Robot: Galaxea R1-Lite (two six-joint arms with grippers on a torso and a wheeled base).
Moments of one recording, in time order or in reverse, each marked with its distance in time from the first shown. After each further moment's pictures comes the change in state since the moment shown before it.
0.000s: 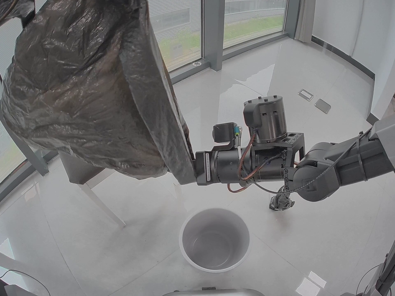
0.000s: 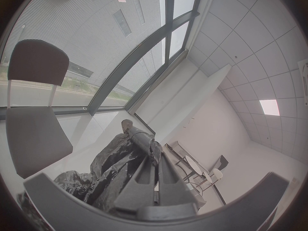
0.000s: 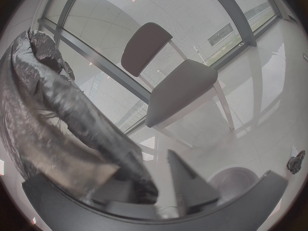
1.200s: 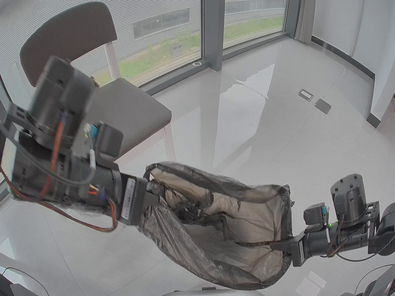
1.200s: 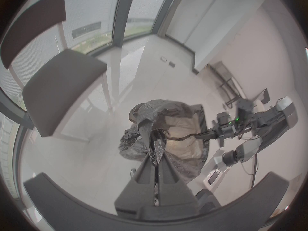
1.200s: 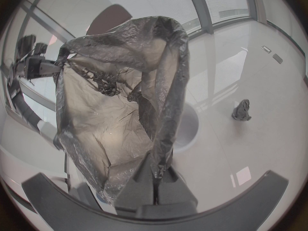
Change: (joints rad) left arm 0.056 0.217 0.402 0.373 -0.015 0.210; right arm -0.102 -0.464 0.891 -0.006 -0.249 -0.175
